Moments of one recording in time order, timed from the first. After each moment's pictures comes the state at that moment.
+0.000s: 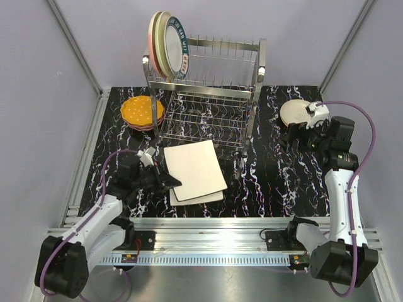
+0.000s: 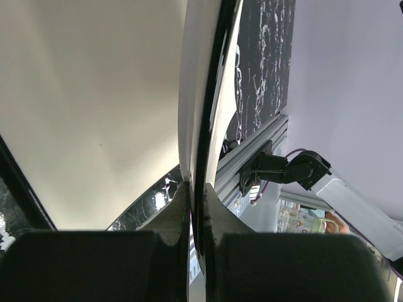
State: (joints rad) left arm -0.28 0.86 0.33 -0.05 0.70 -0.88; right arm -0.21 1.00 0.98 -0.52 -0.57 -0.14
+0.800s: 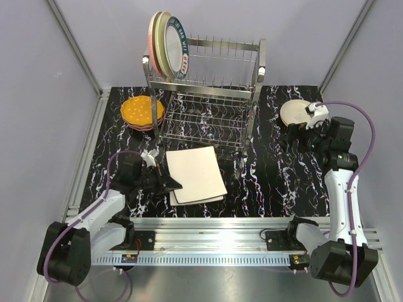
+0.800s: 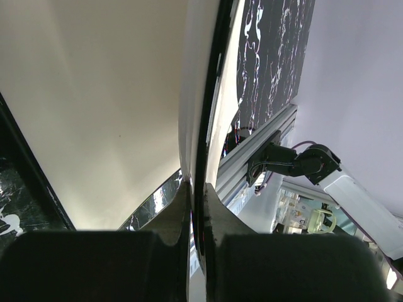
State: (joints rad) left arm -0.26 0.99 0.33 -0.05 0.74 -0.84; right arm -0.21 1.00 0.97 -0.52 -0.57 -0.14
